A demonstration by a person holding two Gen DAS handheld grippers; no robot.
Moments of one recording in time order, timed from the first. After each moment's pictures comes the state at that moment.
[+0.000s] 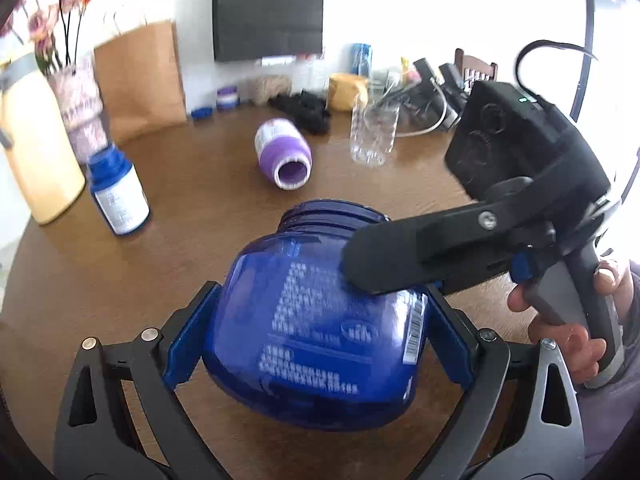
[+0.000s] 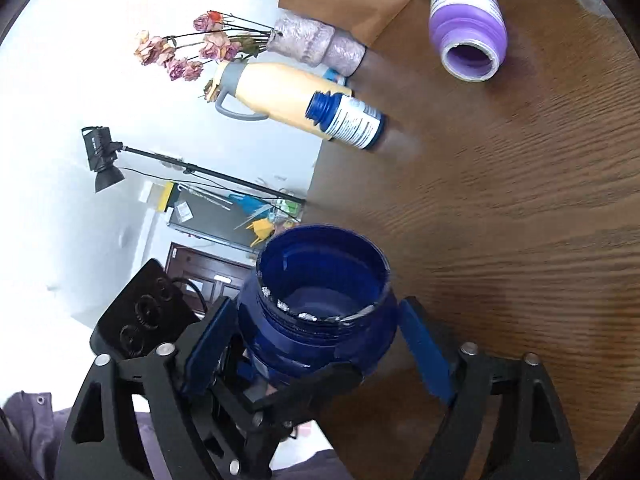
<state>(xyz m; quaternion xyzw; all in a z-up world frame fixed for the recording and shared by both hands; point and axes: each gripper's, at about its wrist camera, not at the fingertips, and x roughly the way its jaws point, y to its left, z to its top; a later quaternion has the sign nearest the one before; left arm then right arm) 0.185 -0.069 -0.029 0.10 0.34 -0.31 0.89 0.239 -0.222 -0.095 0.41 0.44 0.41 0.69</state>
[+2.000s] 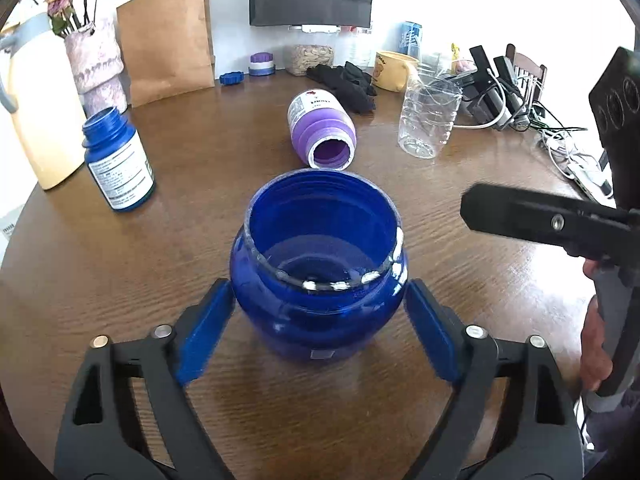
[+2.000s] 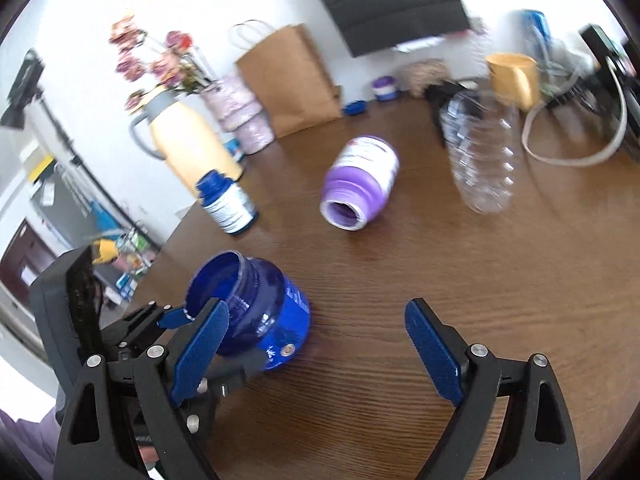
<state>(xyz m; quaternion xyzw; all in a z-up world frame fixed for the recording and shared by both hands) 0.238 -0.095 -0.056 0.07 0.39 -0.23 0.89 0.231 -0.272 -0.047 0.19 0.38 0.17 0.89</state>
